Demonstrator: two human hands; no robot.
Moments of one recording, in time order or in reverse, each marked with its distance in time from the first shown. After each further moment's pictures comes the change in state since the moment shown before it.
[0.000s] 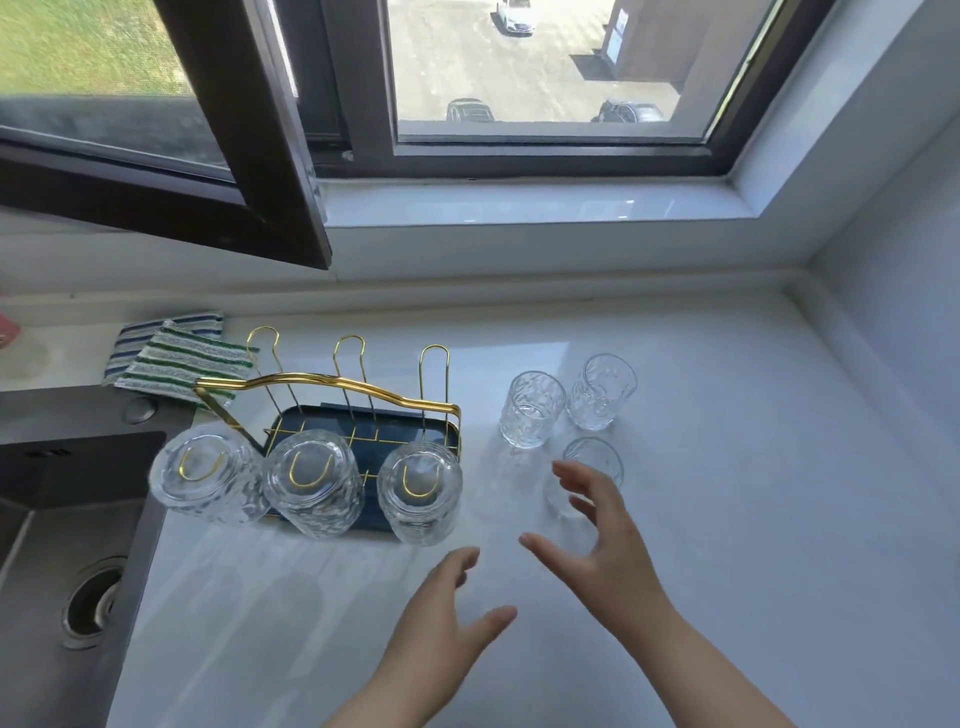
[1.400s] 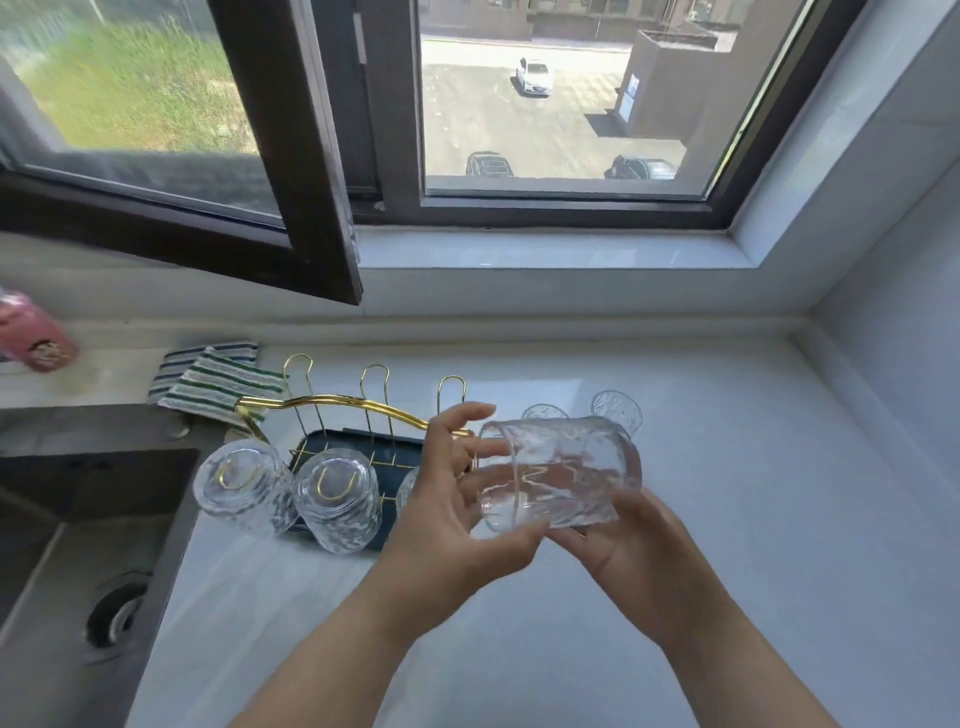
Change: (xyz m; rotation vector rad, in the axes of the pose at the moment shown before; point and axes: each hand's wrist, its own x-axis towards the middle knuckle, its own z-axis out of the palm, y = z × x) left_hand -0.021 0.117 -0.065 -0.548 0.000 0.483; right_hand 0.015 -0.068 -0.033 1.070 -0.468 0.103
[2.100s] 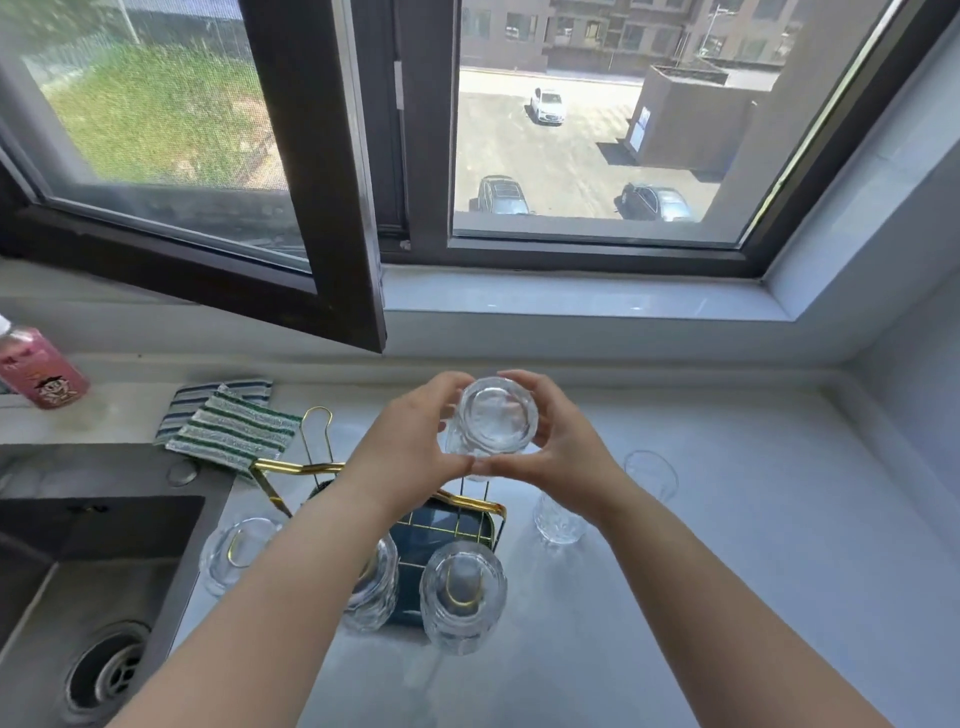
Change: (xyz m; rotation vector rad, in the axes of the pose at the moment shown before) left_hand 0.113 0.015 -0.085 0.848 0.082 0.055; right_hand 0.147 -0.016 0.015 -0.912 0.134 -0.118
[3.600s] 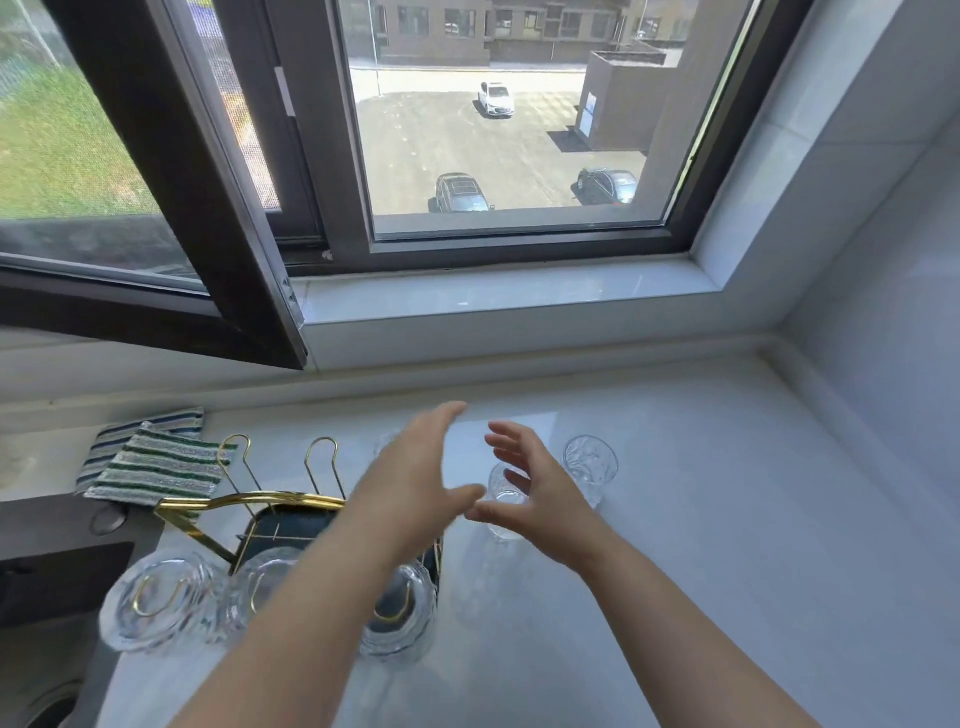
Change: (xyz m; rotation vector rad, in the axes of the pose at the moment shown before) left_hand -0.005 0.046 0.054 0.191 -0.101 -0.051; right_hand -0.042 0.066 -0.032 0.004 0.055 0.152
